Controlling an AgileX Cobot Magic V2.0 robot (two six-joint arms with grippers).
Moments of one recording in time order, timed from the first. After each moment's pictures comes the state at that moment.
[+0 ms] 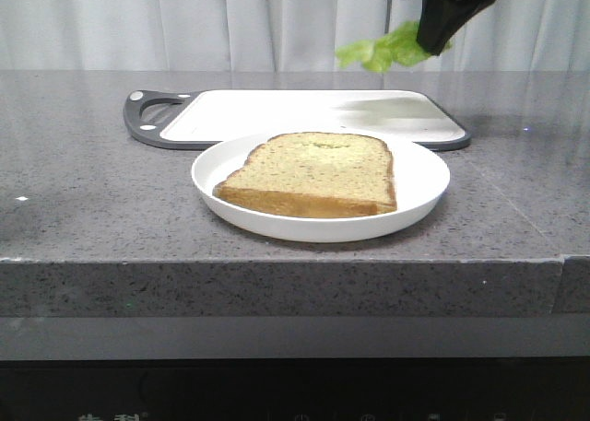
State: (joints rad) left arm -0.28 0.31 -0.35 -0.32 0.20 0.23; right arm 0.20 1.87 -1.79 0.11 0.88 -0.31
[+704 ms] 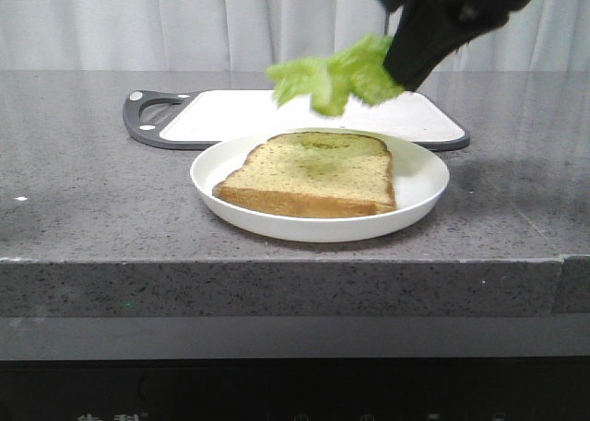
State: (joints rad) left arm -0.28 0.31 -0.35 -0.32 0.20 0.23; right arm 0.45 1.43 -1.09 0.20 0.54 -0.31
